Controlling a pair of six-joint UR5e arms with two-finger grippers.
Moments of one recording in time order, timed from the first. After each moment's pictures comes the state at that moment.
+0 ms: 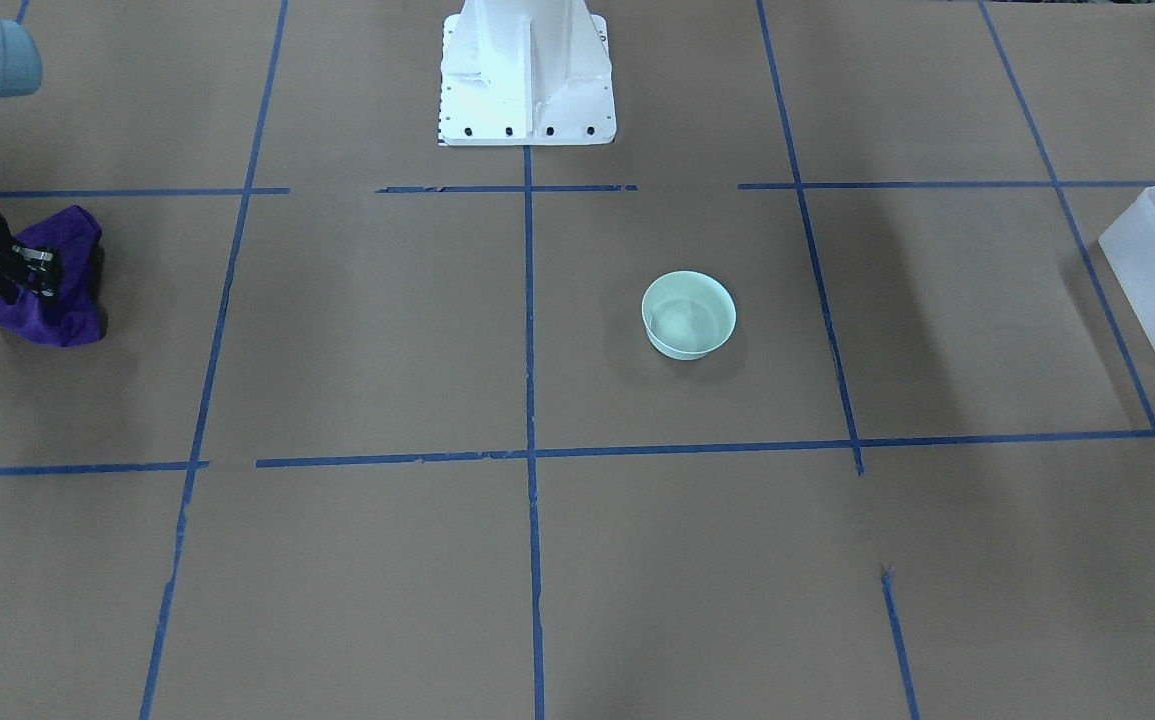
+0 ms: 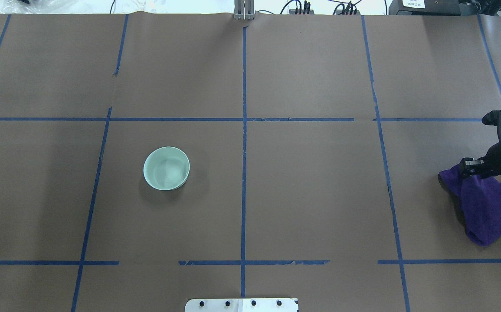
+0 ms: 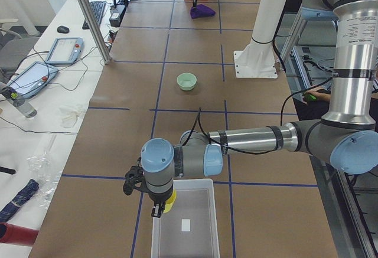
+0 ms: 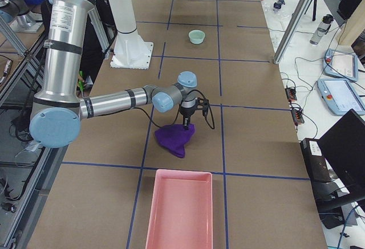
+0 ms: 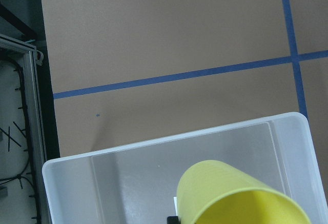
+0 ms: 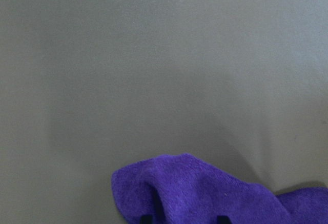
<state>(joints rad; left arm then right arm) -1.73 -1.56 -1.50 -1.62 -2.21 0.28 0.90 -1.72 1.85 -1.24 2.05 0.86</state>
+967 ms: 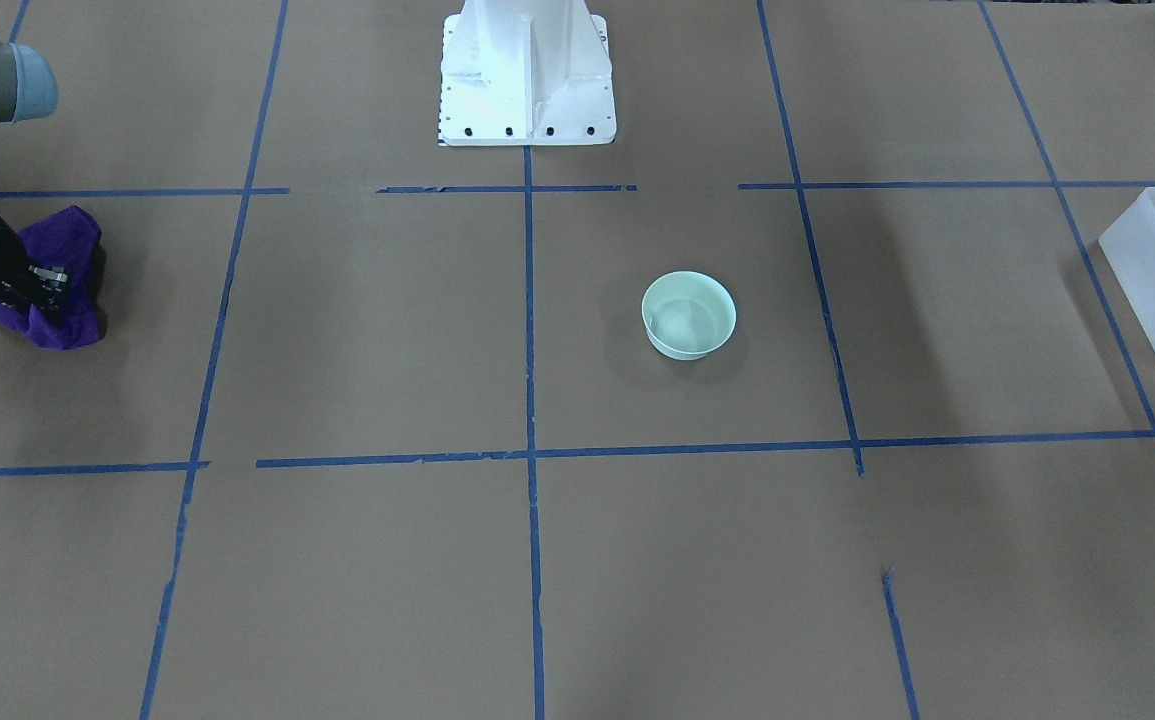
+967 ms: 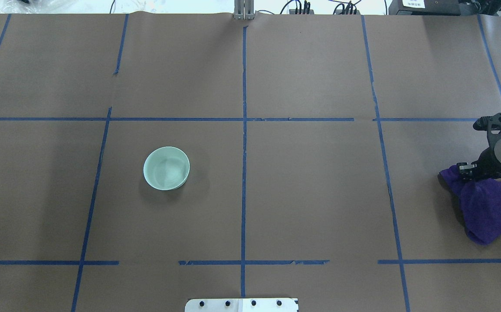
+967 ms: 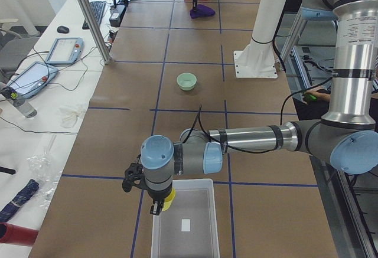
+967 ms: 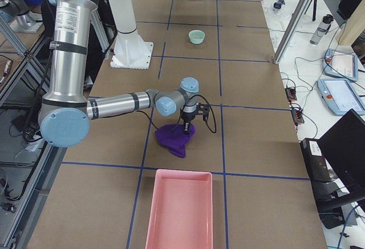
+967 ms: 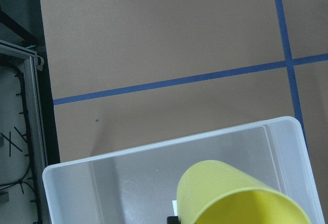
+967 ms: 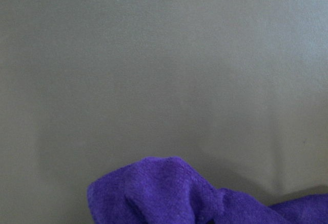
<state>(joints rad) -1.73 -1.56 -1.51 -1.62 -2.21 0.28 0.88 -1.71 1.80 -1.24 2.04 0.85</state>
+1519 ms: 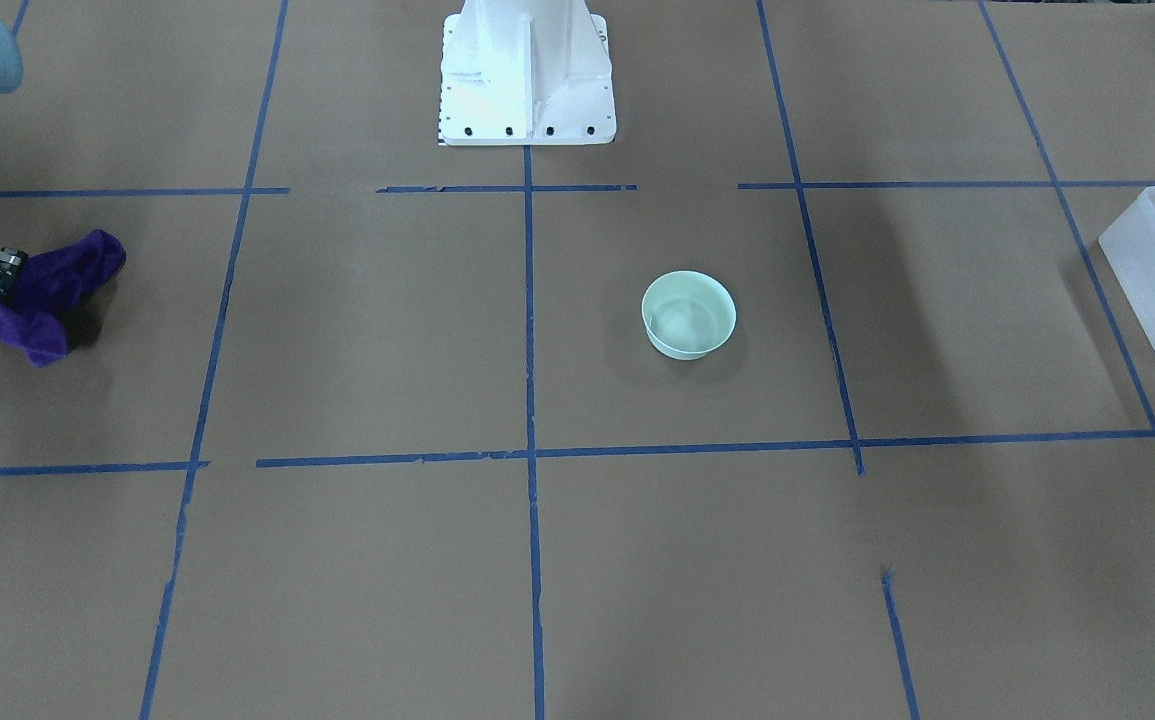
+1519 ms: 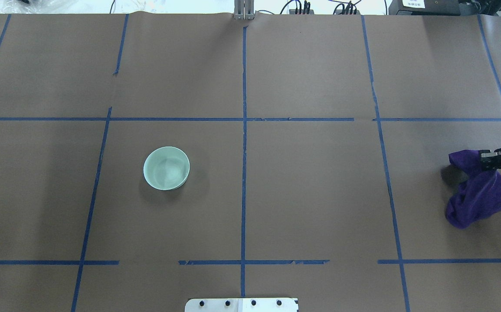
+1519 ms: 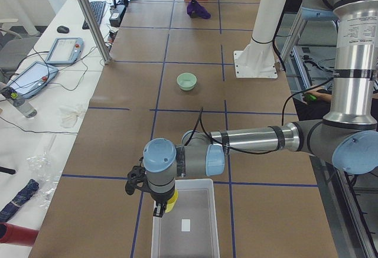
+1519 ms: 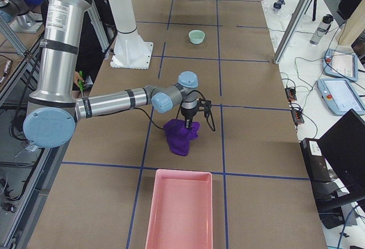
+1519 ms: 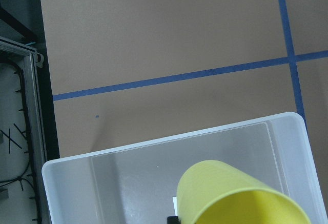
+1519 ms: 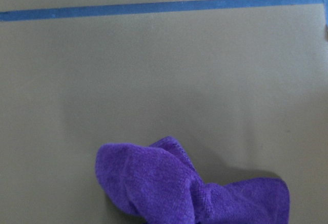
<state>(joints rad) -1.72 -1.55 -1.51 -1.62 -2.21 0.28 1.01 -1.77 1.92 -1.25 2.08 0.85</state>
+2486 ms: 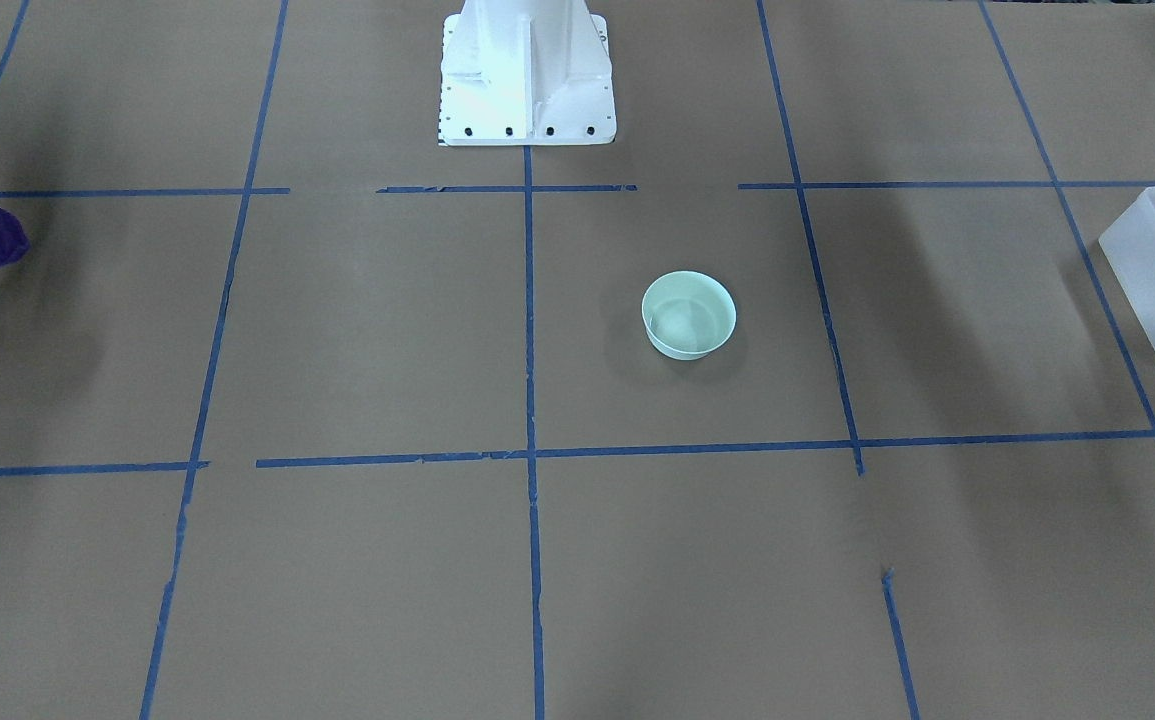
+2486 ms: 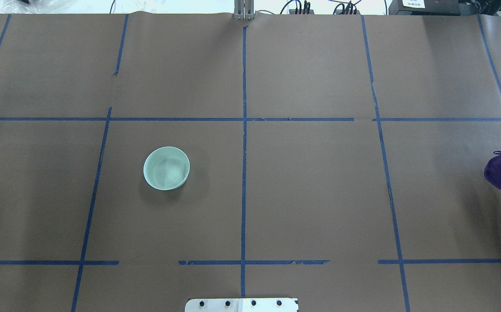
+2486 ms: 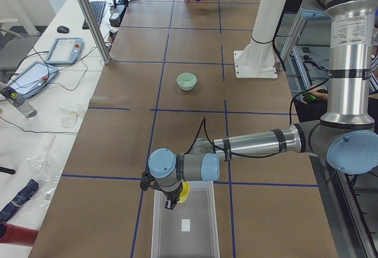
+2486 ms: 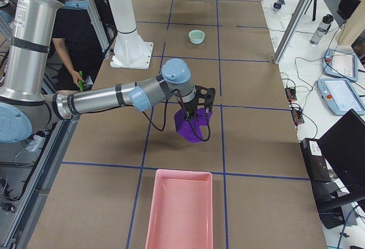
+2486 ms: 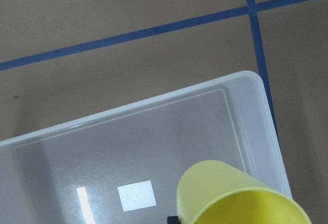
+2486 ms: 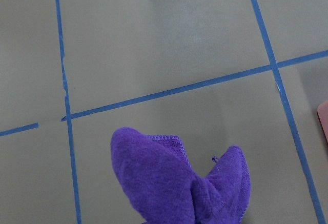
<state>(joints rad) -1.53 -1.51 -1.41 -1.72 -2.33 0.27 1.47 -1.84 2.06 -1.25 2.42 0.69</state>
